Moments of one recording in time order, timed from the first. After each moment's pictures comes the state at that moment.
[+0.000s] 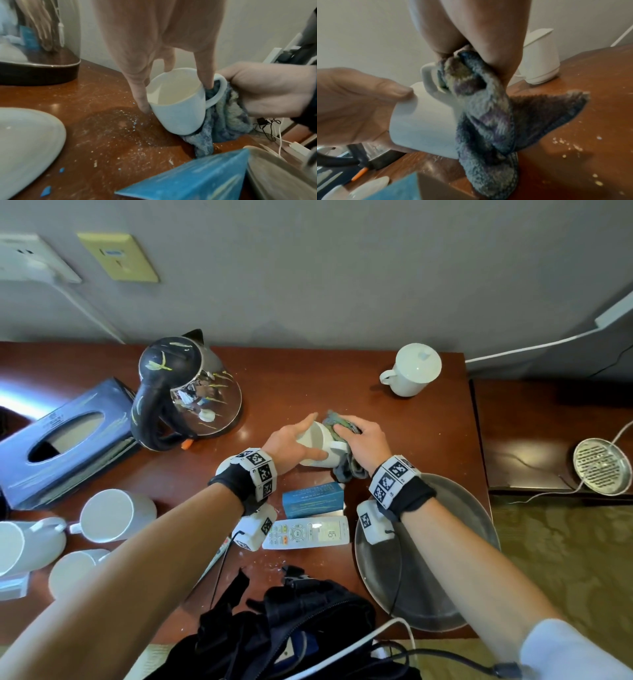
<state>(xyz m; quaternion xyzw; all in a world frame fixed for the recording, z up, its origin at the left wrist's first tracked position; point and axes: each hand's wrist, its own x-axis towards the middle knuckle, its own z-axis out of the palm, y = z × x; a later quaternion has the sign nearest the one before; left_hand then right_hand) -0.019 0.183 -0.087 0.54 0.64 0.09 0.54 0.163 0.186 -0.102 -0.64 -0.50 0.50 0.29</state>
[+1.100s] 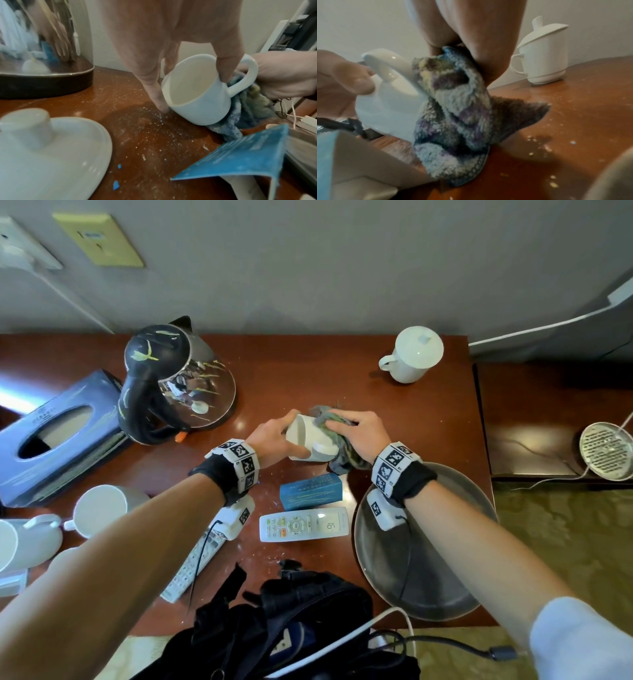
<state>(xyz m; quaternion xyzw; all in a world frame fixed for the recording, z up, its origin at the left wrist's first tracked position) -0.038 0.188 -0.104 0.57 0.64 0.02 0.50 0.171 0.191 -0.118 -0.62 -0.51 0.54 0.27</state>
